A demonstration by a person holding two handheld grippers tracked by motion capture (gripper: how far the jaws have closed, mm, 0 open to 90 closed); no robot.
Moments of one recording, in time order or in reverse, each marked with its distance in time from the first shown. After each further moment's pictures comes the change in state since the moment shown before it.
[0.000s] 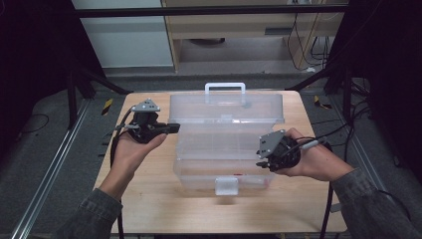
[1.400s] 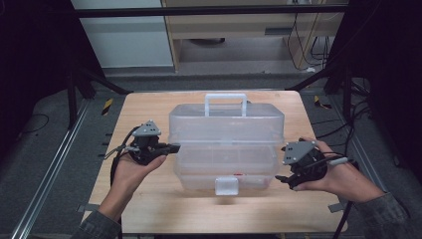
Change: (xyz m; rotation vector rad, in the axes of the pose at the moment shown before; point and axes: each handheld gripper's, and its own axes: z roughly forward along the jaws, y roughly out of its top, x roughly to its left) left arm -0.019 -0.047 0.003 0.021 -0.037 0.026; right arm 0.025 -0.049 -0.025 -0.013 -0.123 0.175
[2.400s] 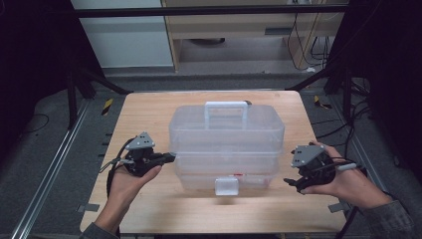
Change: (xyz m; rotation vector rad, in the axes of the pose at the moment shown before) left arm -0.004 -0.033 -0.005 -0.025 0.007 -0.021; right arm 0.001 -0.028 0.002 0.035 -0.033 0.056
